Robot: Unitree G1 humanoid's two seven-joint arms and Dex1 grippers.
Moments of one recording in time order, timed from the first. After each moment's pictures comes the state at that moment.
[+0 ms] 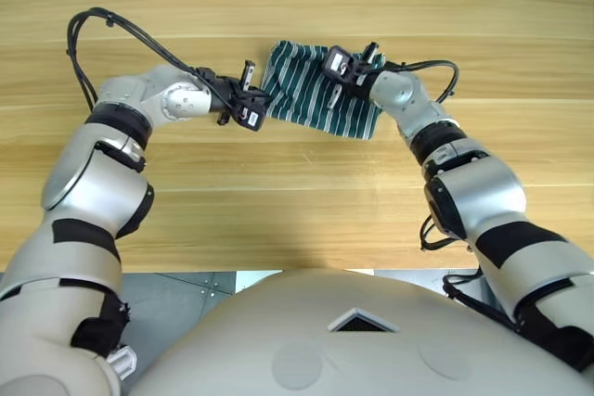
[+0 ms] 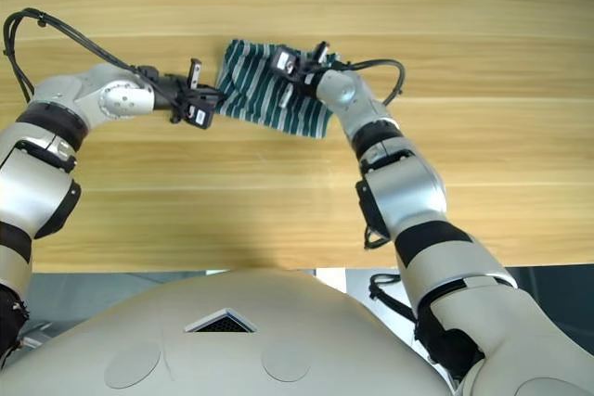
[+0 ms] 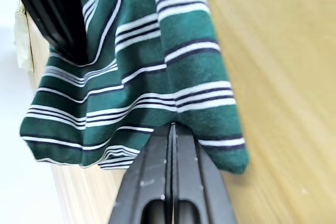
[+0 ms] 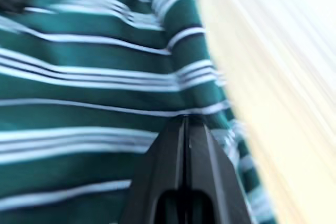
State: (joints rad) left arm -0.77 0.55 -0.76 1.12 0.75 -0.91 -0.31; right arm -0.78 -0.12 0.24 1.29 -0.32 -0.39 0.41
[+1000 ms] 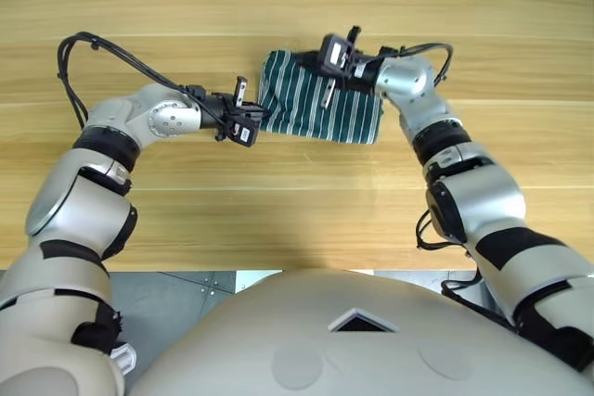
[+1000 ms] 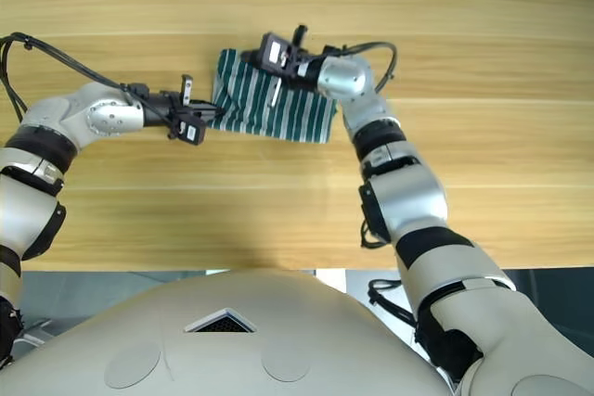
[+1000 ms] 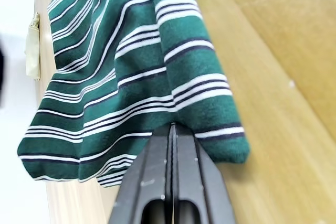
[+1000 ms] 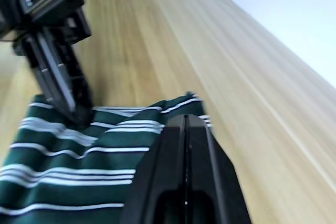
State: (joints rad) left arm -0.65 0.62 -0.73 0.95 0.64 -0.95 -0.36; right arm -0.70 -0.12 0.24 1.10 -0.19 -0.58 0.81
